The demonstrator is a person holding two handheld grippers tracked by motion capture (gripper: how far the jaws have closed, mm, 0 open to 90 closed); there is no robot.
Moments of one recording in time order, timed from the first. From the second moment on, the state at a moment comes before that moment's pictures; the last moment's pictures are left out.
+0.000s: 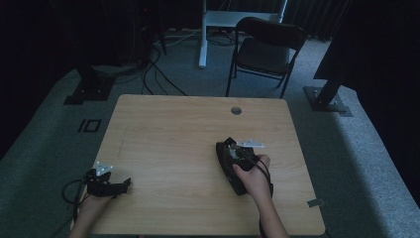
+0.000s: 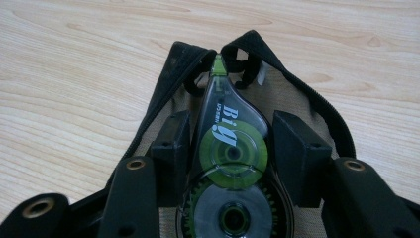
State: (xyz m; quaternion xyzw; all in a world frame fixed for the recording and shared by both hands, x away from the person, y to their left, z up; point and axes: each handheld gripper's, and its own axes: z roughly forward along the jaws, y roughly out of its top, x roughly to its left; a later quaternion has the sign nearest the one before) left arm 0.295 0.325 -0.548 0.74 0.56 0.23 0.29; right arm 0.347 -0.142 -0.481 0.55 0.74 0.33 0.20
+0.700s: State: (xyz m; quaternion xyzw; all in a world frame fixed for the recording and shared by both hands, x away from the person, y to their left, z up) left arm 0.295 0.325 -0.548 0.74 0.56 0.23 0.29; right arm 0.358 -0.137 -0.491 0.56 0.75 0.30 0.18
